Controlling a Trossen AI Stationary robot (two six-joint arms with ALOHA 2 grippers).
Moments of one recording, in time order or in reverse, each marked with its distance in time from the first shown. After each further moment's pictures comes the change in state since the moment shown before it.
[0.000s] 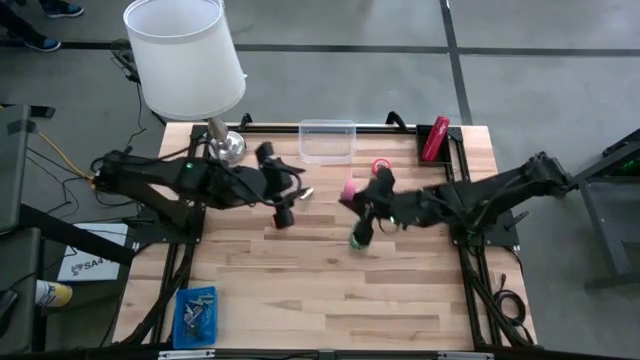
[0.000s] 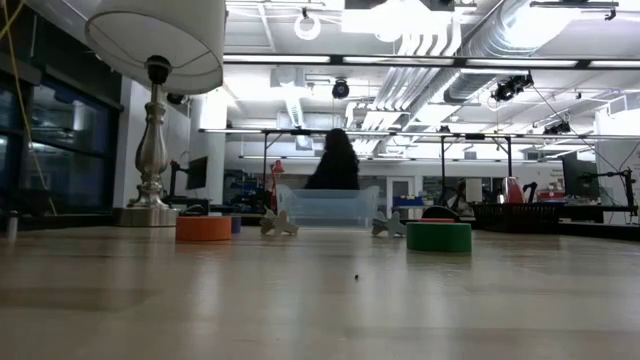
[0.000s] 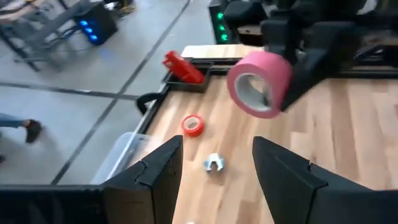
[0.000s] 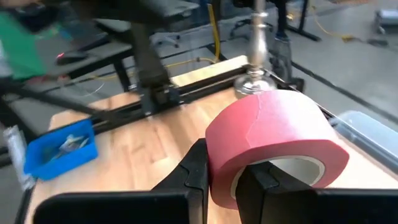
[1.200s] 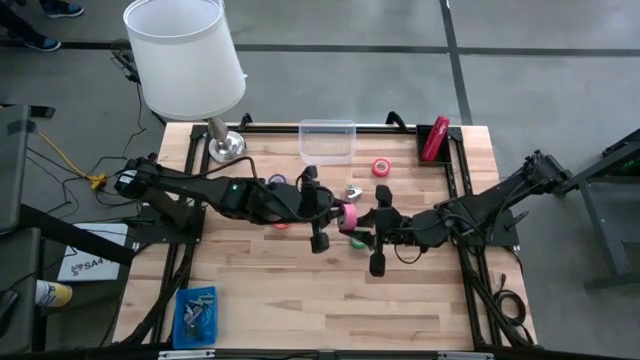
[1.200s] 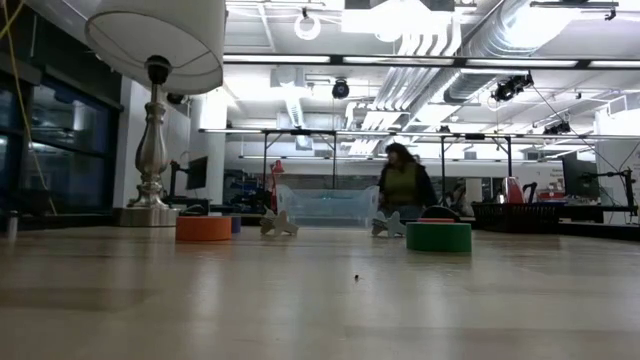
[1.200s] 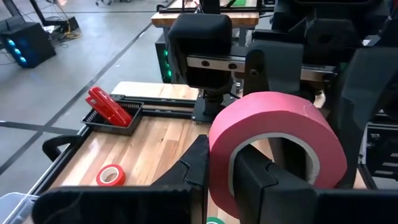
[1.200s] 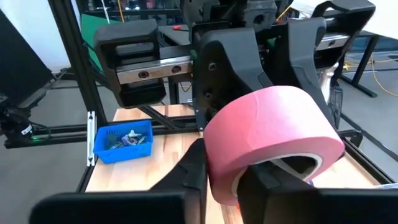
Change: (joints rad) left arm 0.000 0.208 0.001 0.403 0.197 -0.016; right arm 0.187 -0.001 0.000 0.168 -0.017 -0.235
